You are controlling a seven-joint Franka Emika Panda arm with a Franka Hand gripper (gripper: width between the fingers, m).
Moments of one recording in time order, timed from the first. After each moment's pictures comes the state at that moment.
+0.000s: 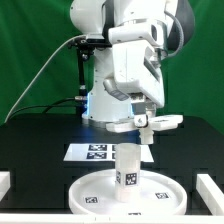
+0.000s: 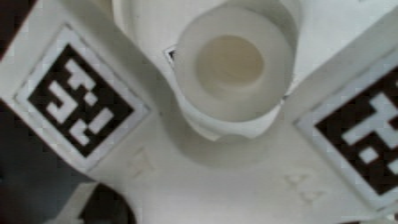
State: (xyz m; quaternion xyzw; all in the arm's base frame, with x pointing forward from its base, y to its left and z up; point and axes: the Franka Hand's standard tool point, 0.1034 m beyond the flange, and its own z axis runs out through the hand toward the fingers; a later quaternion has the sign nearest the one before) arm 0.558 0.036 0.126 0.81 0.55 0.17 0.10
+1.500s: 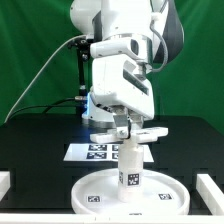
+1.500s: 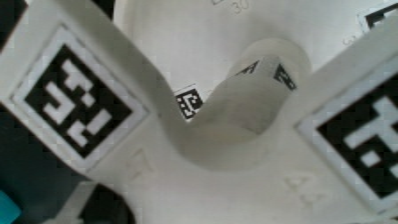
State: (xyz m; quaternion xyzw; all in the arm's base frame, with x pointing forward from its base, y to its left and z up) arm 0.559 0.008 0.107 0.82 0.53 0.18 0.11
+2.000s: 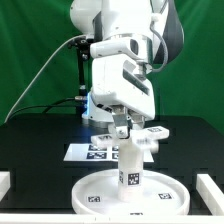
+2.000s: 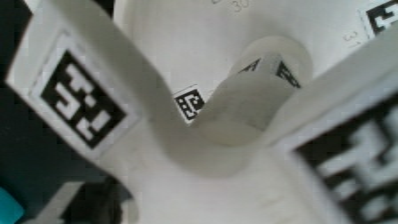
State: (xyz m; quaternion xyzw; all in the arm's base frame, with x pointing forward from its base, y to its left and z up) arm 0.558 0.008 0.107 0.82 0.52 0.19 0.11
